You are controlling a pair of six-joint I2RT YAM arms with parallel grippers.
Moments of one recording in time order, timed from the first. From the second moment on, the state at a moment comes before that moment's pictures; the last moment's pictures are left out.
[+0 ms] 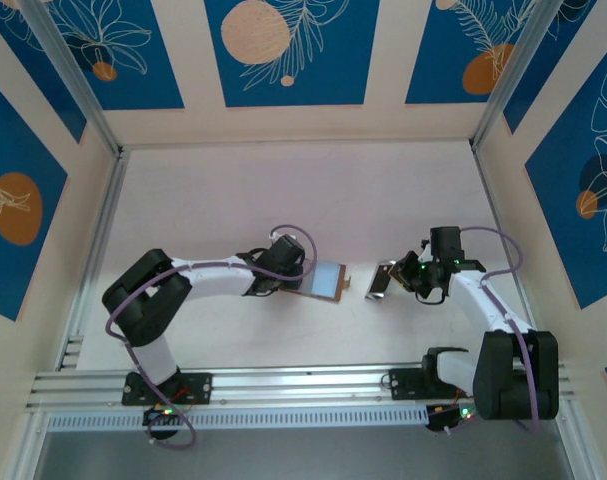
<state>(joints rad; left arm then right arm) -0.85 1.74 0.91 -0.18 -0.17 -0.63 -0.01 1.15 0.56 -0.53 -0.43 0.70</state>
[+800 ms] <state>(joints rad) -0.86 1.67 0.92 -0.39 -0.21 -0.57 0.06 1.14 0.60 -0.54 -0.42 0.63</state>
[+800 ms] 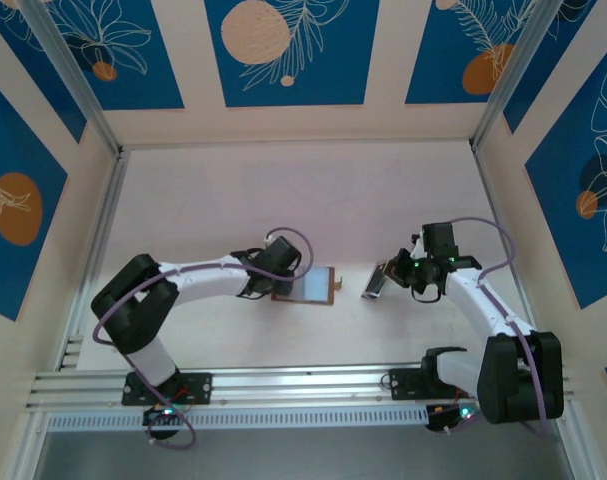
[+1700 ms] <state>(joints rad) -0.97 1.95 1.42 -0.38 0.16 -0.41 0.06 1.02 0.62 -0.64 -0.36 0.64</state>
